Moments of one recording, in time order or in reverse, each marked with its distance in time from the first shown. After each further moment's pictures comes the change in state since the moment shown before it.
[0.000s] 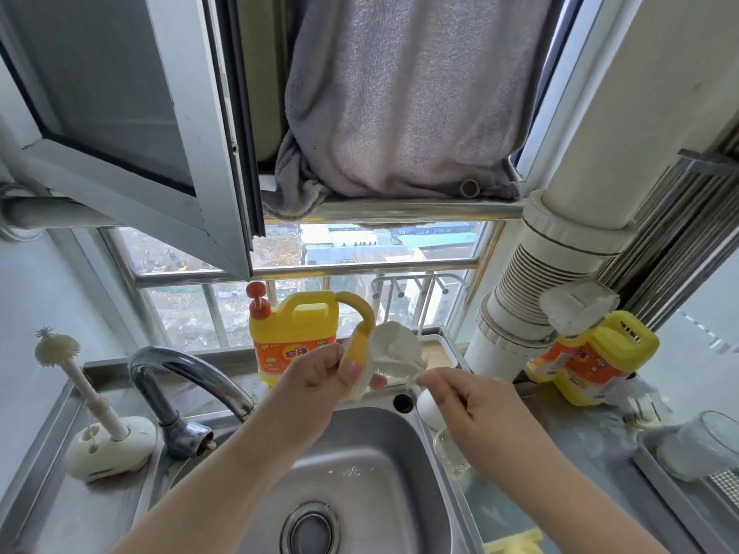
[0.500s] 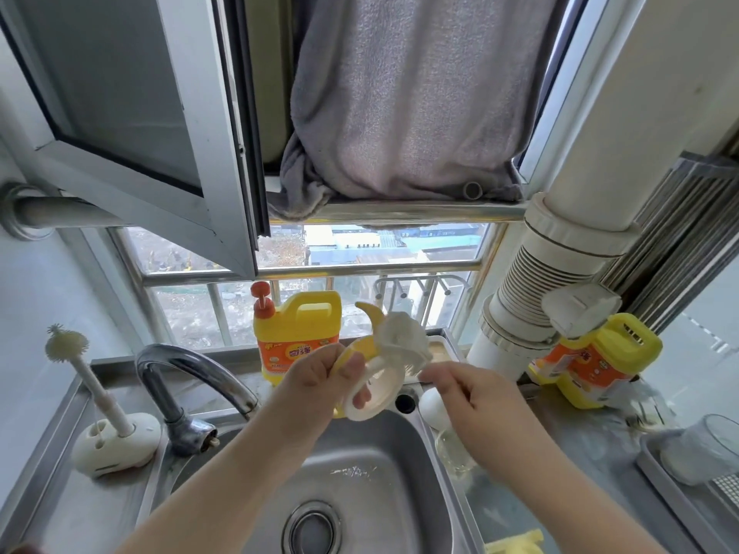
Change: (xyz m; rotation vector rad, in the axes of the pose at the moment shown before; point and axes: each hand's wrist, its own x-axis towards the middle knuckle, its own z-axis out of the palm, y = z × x) left_hand -0.006 0.003 0.000 -0.101 0.032 0.004; right_hand 0.001 -0.007 -0.002 0.099 -0.004 0.083
